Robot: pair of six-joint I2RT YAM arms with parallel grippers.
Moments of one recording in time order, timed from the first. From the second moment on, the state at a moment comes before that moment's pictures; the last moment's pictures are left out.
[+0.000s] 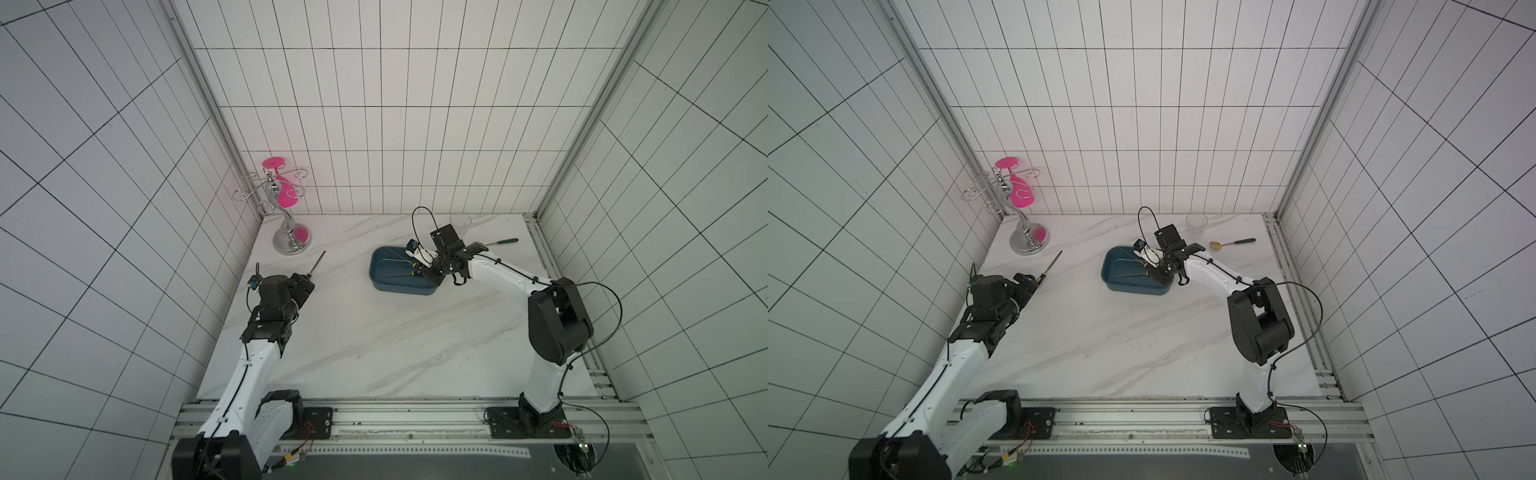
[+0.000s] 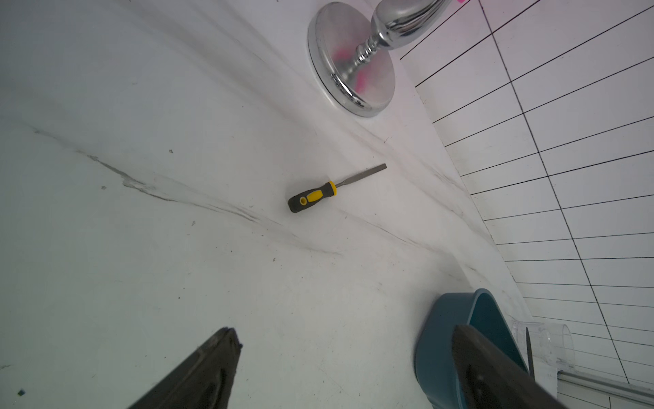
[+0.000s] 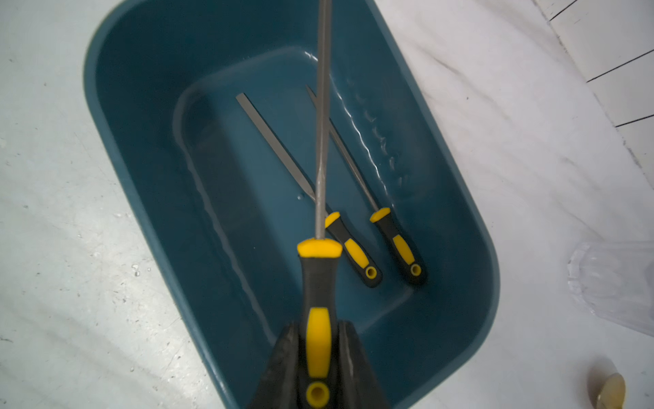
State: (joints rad) left arm 0.05 0.98 0.57 -0.24 -0.01 -0.93; right arm 0.60 1.87 1.40 -0.53 -0.13 -0.50
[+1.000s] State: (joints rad) left arm 0.07 1.57 0.96 -0.29 0.05 -0.75; right arm 0.59 1.95 1.58 -0.72 -0.24 -0.45
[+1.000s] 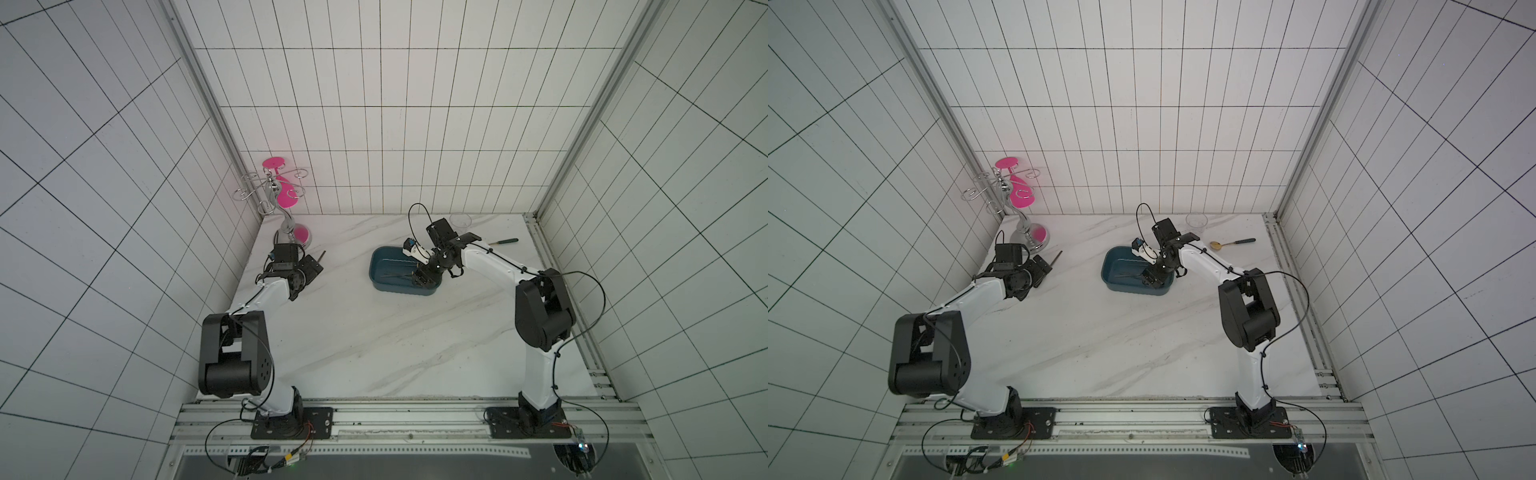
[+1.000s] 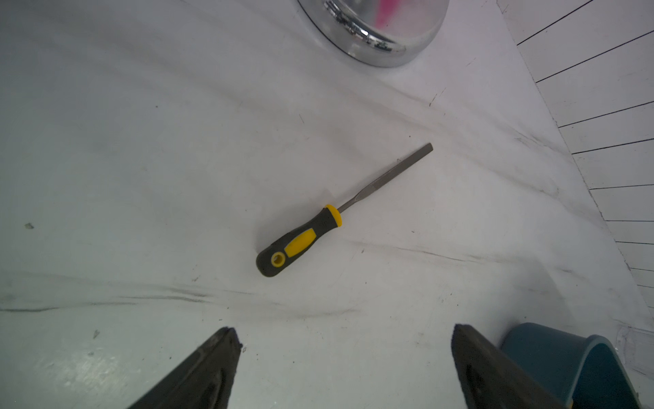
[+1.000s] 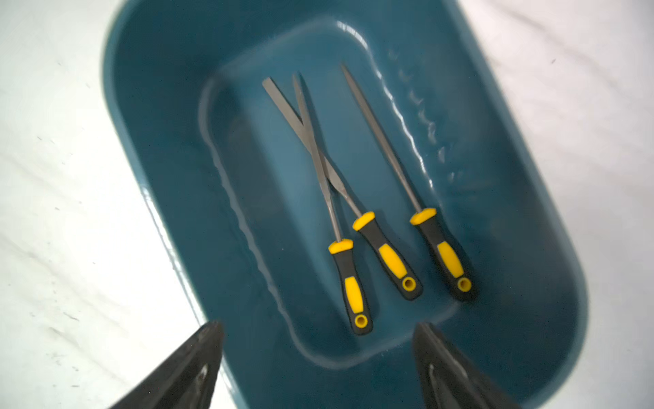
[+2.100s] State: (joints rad) left arm 0.08 1.93 1.26 -0.21 0.01 -0.62; right arm 0.73 1.11 0.98 -0.47 -0.23 -0.16
